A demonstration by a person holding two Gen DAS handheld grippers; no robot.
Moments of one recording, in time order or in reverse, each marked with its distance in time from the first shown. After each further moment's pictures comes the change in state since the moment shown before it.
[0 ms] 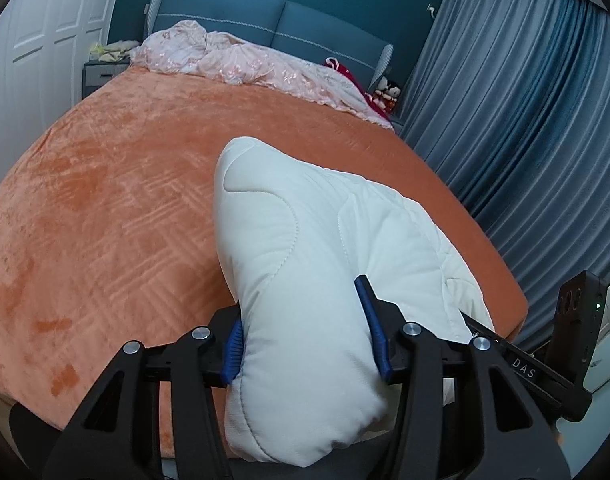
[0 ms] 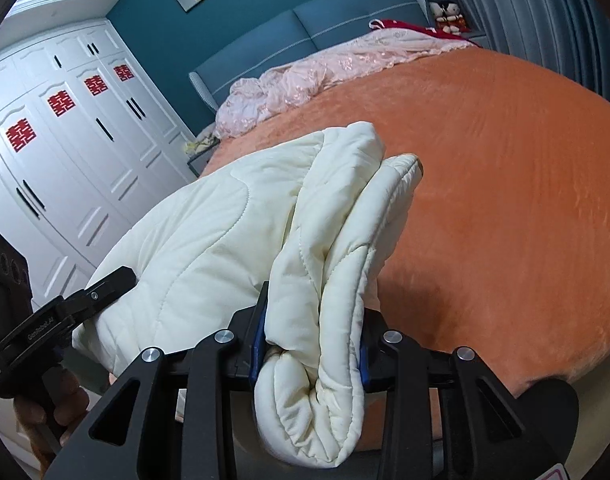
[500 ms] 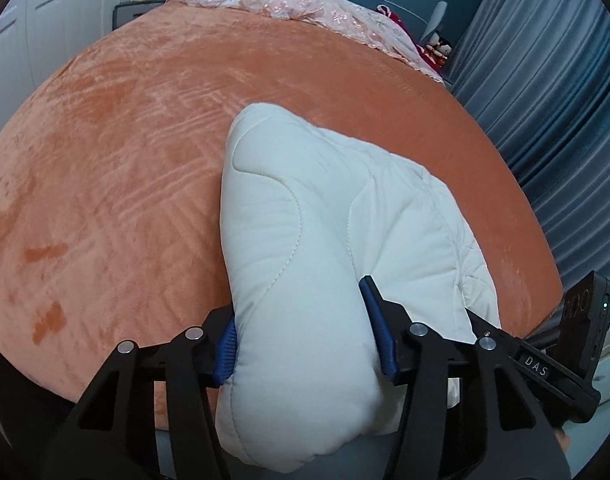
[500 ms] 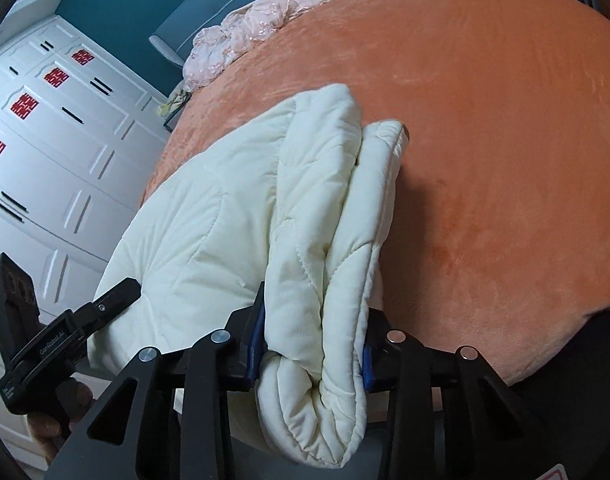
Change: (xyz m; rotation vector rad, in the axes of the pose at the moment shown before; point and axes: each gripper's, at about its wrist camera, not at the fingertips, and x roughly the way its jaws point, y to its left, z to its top) left arm 0.067 0.043 -0.059 -0.085 0.204 0.125; right arm 0.075 -0.038 -0.060 0.141 0.240 -0.010
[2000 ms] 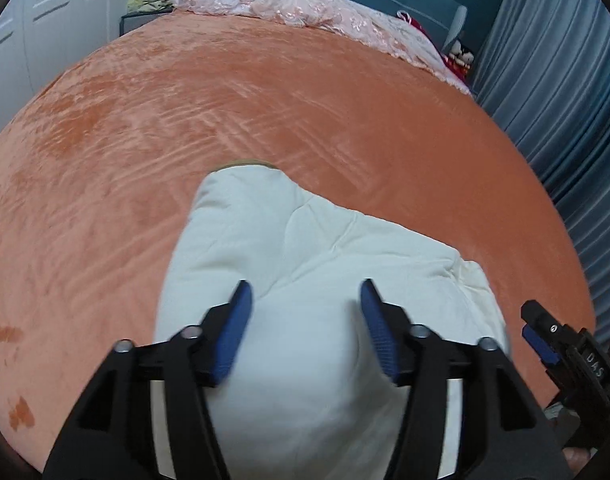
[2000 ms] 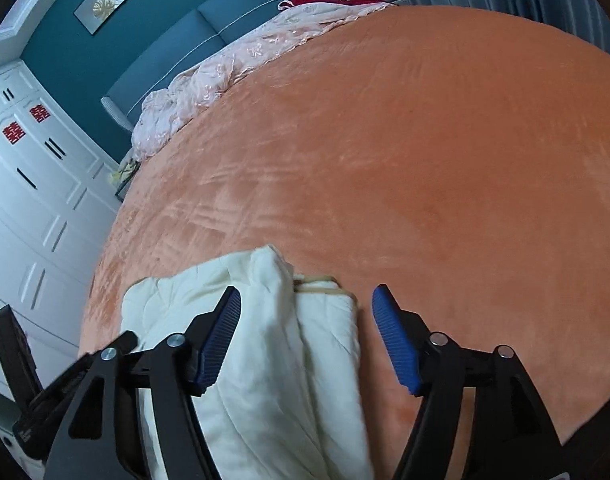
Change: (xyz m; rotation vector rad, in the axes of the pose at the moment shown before) left arm 0.090 0.017 0.054 -0.039 -0.053 0.065; right arm 0.033 -0.044 0.066 0.107 -0.219 -0.158
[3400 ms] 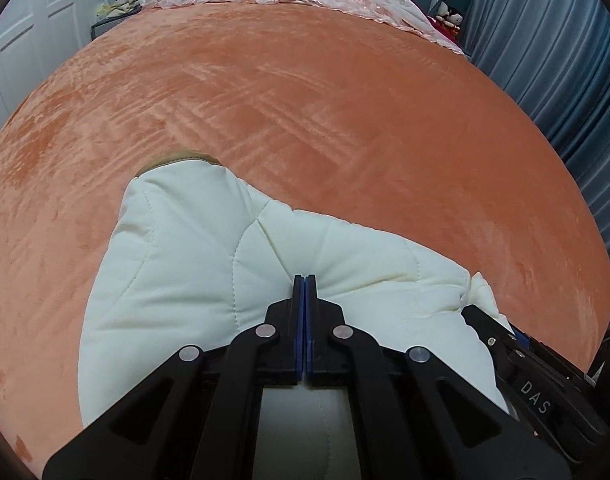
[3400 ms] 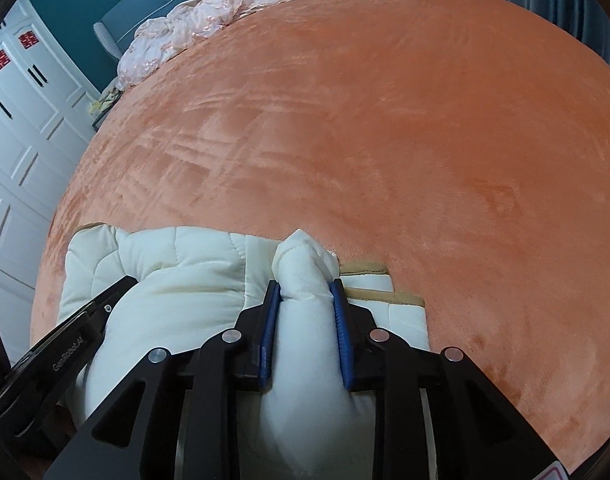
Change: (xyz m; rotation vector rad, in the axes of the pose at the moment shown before) left arm 0.081 -0.043 0.012 0.138 0.093 0.049; right arm 0.091 0.044 -0.002 -0.147 0.168 -0.118
